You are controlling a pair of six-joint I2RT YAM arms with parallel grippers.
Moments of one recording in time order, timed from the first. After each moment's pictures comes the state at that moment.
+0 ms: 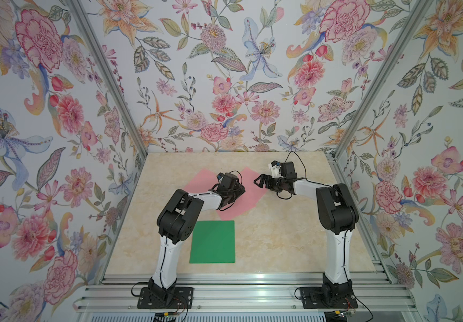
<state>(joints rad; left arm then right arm) -0.56 2.12 1.28 0.14 0.05 -1.11 0.28 2.17 1.42 -0.02 -0.48 0.41</state>
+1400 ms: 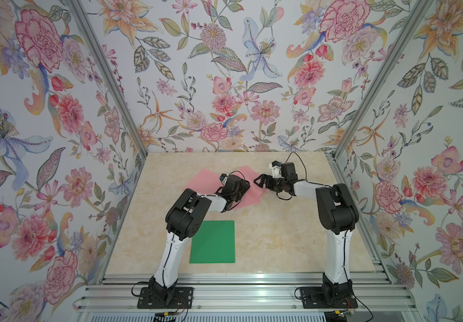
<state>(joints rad) -0.58 2.26 1.35 0.41 0.02 -1.28 0.28 2.17 1.39 0.04 -0.49 0.43</state>
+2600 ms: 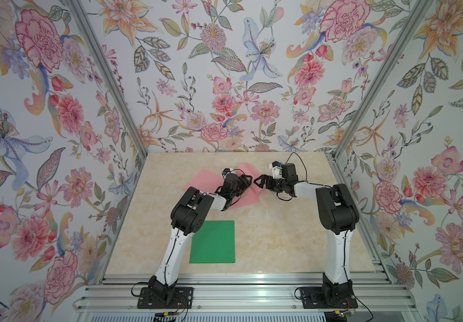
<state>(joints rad) -0.54 2.37 1.41 0.62 0.13 -1.18 0.27 2.17 1.37 0.09 -0.51 0.43</state>
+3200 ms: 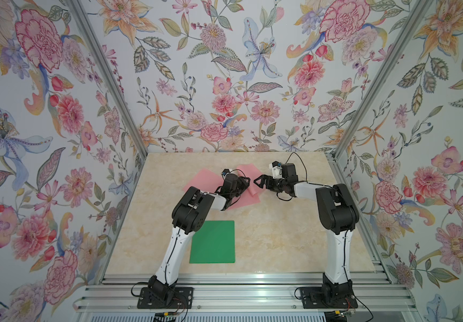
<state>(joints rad) -0.53 2.40 1.44 0.61 0.13 -1.18 0.27 2.17 1.36 0.09 -0.51 0.43</state>
